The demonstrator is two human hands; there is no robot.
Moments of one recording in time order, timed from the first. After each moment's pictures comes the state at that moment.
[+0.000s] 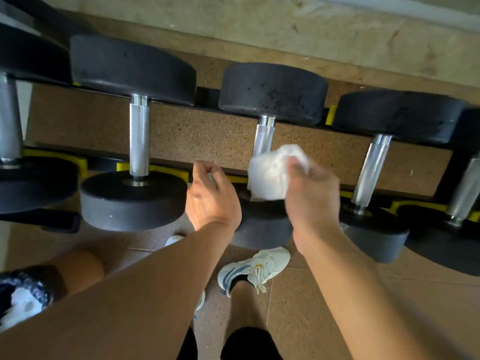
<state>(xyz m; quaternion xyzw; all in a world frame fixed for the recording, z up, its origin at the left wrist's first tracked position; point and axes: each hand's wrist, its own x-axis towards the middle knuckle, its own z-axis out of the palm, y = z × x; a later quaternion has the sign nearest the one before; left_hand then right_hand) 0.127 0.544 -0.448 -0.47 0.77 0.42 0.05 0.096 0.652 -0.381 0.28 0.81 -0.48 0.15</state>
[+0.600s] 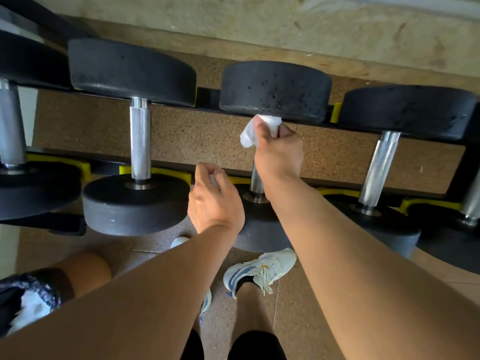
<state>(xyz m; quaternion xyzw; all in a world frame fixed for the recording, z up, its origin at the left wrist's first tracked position) 0.126 0.545 -0.450 -0.47 0.78 0.41 0.04 0.042 0.609 -0.444 0.31 0.80 -0.50 0.14</state>
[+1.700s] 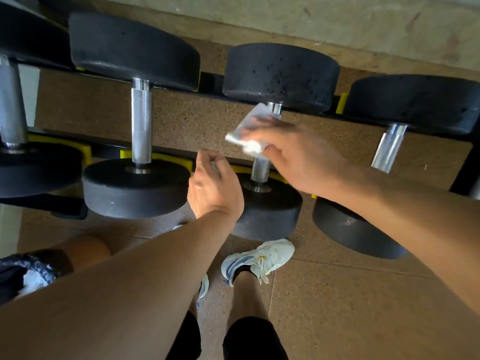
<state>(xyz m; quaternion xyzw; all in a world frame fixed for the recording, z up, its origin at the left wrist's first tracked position) 0.125 0.544 -0.450 -0.47 0.78 0.40 0.05 0.039 0.680 -0.414 -0.33 0.88 -0.24 0.23</state>
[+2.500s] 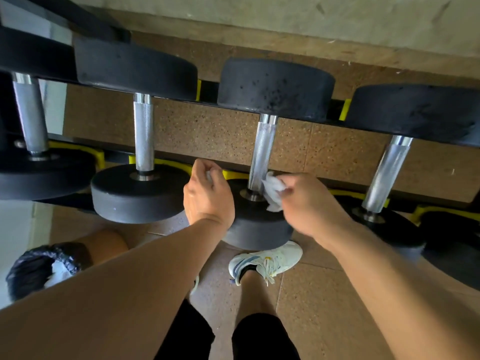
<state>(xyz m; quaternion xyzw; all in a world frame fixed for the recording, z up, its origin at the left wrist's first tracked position) 0.124 0.546 -0.455 -0.48 0.79 0.38 0.04 0.077 0.698 -0.417 0.05 0.85 -0.32 0.42</state>
